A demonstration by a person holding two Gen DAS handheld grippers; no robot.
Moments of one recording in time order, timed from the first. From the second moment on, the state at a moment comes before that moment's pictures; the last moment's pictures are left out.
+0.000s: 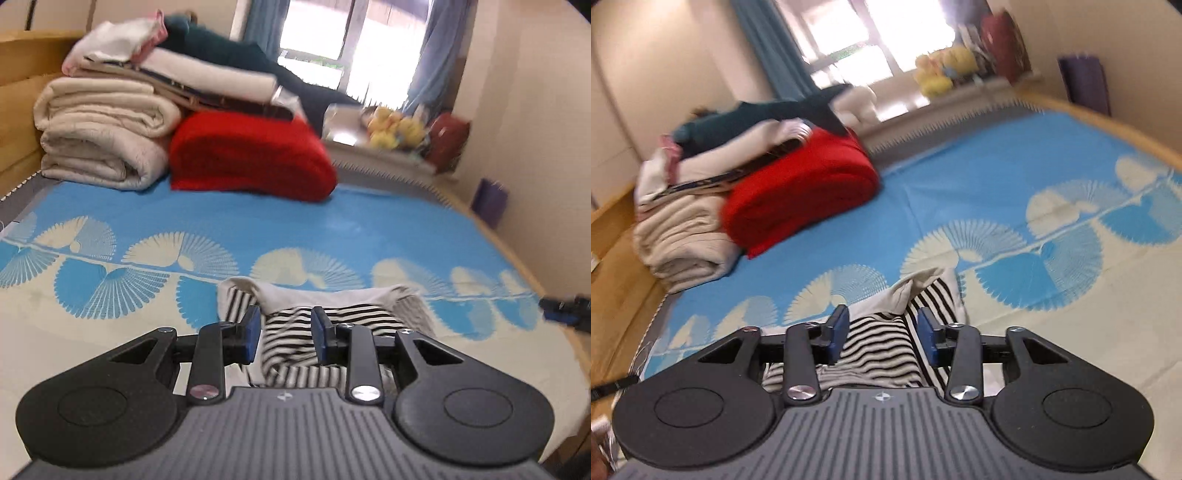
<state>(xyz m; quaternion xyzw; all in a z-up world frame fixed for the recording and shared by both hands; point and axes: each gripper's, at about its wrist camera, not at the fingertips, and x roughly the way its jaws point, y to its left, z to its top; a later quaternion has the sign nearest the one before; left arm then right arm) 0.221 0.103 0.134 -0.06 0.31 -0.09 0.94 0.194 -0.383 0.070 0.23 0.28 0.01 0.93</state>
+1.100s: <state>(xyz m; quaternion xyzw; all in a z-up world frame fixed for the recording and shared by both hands) 0.159 0.124 -0.093 -0.16 0.58 0.06 0.80 0.128 -0.387 -0.127 0.23 0.54 -0.07 0.80</state>
